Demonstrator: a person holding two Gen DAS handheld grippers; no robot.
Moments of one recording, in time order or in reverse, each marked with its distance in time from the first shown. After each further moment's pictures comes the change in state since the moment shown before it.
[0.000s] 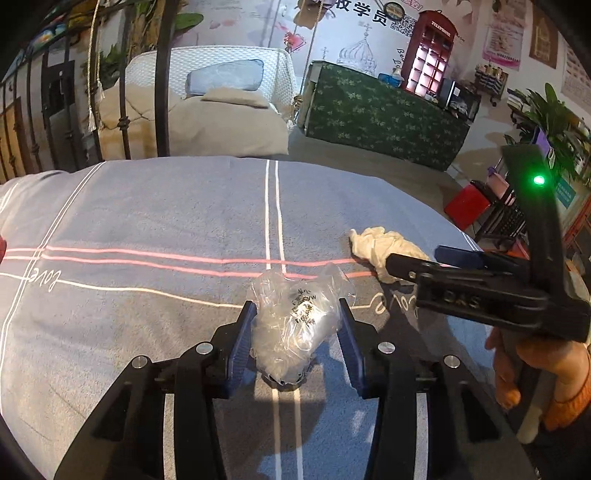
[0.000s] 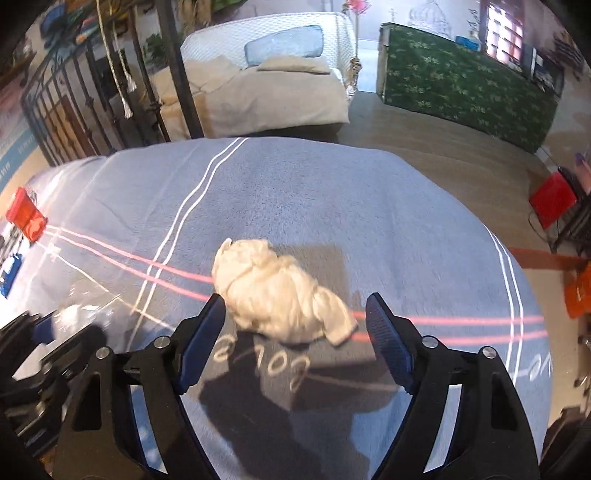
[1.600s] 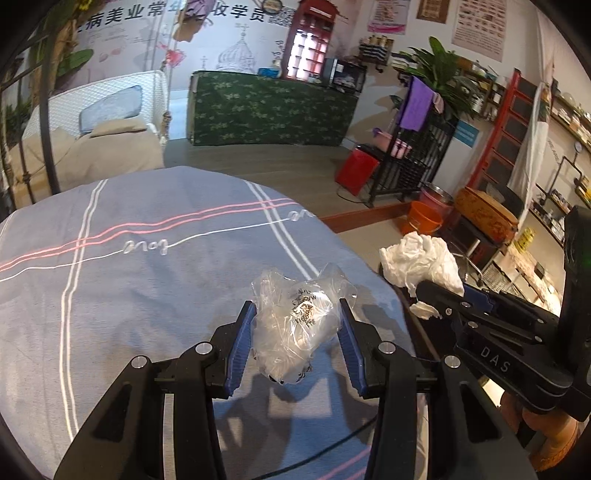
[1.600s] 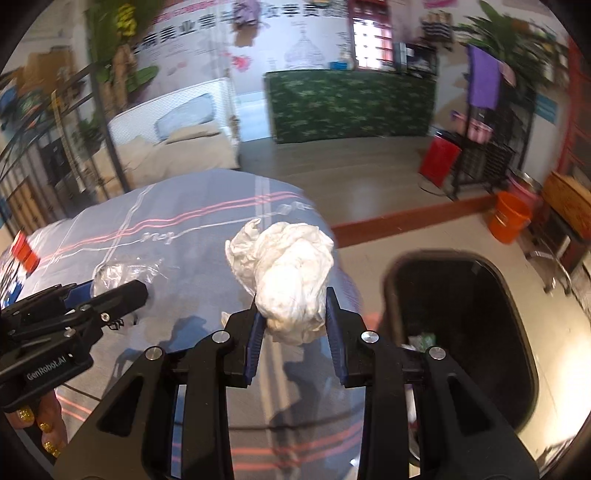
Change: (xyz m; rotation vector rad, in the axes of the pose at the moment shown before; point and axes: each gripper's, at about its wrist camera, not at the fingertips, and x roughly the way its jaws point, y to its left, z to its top) left arm -0.060 -0.180 -0.076 0.279 -0.001 -0.319; right arm -0.241 -0.118 -0.229 0.326 -0.243 -0.245
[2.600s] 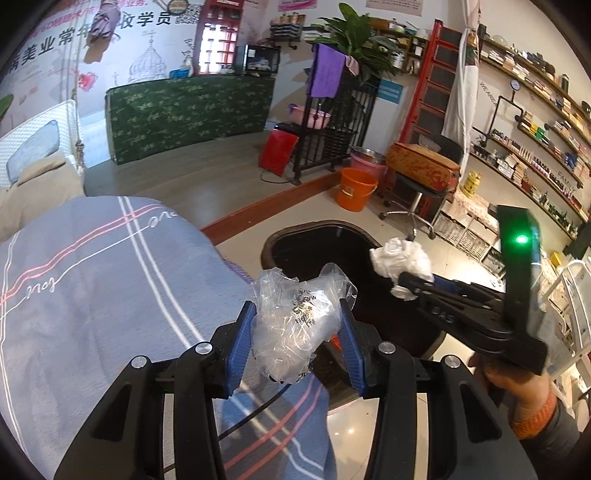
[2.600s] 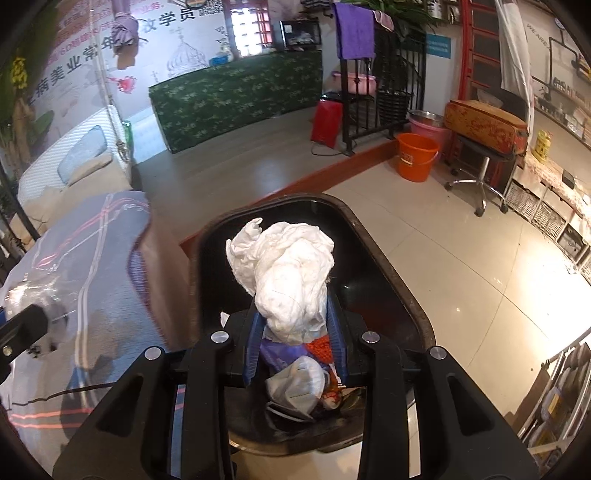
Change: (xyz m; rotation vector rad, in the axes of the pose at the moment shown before) left arm 0.038 -0.120 -0.014 0.225 0.058 -0.195; right arm 0.001 -0.164 -0.051 0.286 0.042 -0.265
